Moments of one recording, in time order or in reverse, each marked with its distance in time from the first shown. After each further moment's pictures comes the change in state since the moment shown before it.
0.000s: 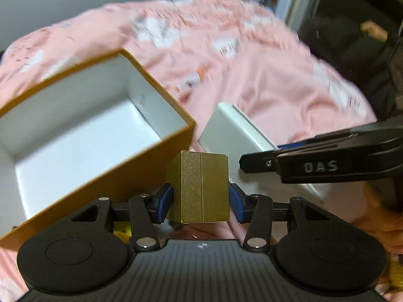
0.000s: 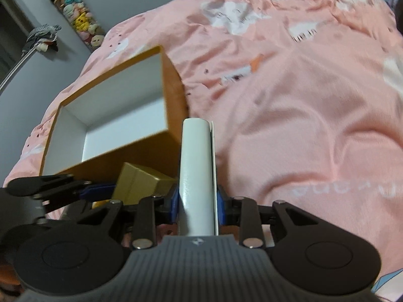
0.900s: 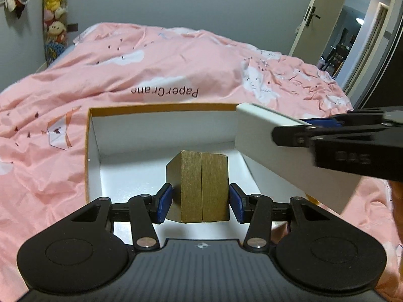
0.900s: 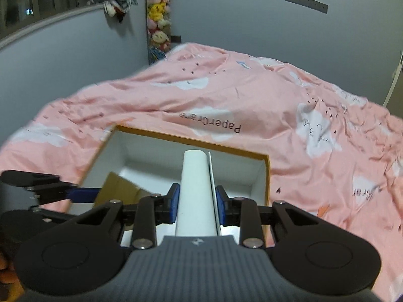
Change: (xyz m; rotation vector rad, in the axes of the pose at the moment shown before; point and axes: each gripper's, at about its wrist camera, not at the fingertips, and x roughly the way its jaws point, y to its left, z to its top) left arm -0.030 0.155 0.017 -0.326 -0.163 0.125; right arm 0.043 0.174 0.102 -0.531 -0.133 -0.082
